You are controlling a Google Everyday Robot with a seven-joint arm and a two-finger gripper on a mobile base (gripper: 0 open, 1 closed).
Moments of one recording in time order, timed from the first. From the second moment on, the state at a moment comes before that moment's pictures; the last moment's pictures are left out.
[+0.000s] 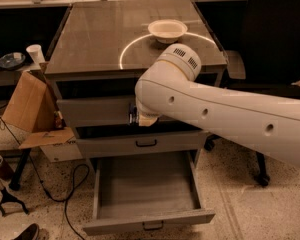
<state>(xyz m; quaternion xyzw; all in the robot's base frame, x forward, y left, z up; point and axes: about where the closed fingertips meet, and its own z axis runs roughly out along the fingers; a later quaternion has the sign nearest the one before) 0.593 0.008 0.773 -0.68 0.66 -0.14 0.28</state>
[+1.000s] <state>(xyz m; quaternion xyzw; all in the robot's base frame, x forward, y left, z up) 0.683 0.048 0.900 -0.69 0.57 -0.16 0.42</state>
